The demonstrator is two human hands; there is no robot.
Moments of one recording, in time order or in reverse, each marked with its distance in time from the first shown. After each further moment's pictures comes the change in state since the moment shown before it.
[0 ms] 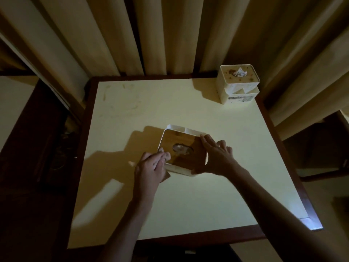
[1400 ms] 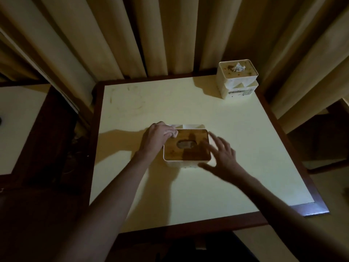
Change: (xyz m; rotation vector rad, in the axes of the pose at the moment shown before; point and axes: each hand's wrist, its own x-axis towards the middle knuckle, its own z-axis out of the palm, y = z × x) left_hand 0.085 0.025 -0.018 0.195 -0.266 0.303; right_hand -0.044 -0.002 0.025 0.132 0.214 -0.120
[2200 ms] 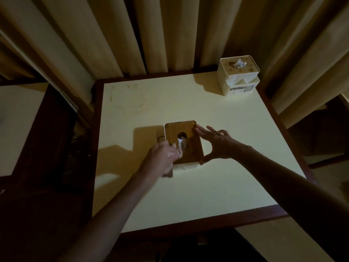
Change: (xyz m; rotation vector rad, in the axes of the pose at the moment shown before) left_hand -0.058 -0.008 0.015 -0.106 -0.219 -0.055; right_hand 0.063 0.010 -0.014 -0.209 -0.356 -0.132
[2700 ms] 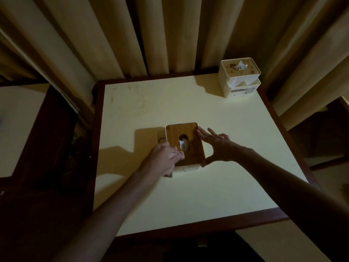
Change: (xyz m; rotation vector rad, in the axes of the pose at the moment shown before) left_hand 0.000 0.009 -0.016 0.107 -0.022 0.029; right_hand 0.003 -0.005 0.003 0.064 -0.020 0.009
